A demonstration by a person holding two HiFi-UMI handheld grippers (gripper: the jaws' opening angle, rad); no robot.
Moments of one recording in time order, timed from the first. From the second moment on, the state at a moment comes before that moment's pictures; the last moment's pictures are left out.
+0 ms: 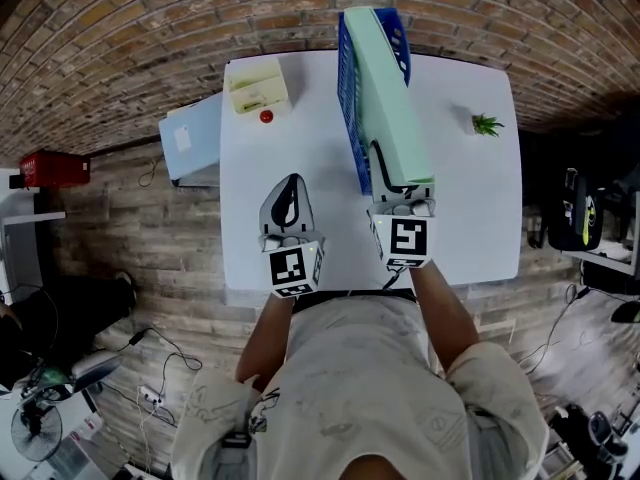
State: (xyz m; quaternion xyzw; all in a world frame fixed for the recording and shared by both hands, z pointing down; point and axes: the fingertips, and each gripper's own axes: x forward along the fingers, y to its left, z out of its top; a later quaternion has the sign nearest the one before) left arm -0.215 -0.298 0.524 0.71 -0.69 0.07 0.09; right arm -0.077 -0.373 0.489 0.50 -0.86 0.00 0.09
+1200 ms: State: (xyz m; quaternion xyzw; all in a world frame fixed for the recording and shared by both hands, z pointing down) left arm -0.224 -0.286 0.500 0.72 -0.69 0.05 0.07; right arm -0.068 -0.369 0.464 0.52 -0.85 -0.04 0.09
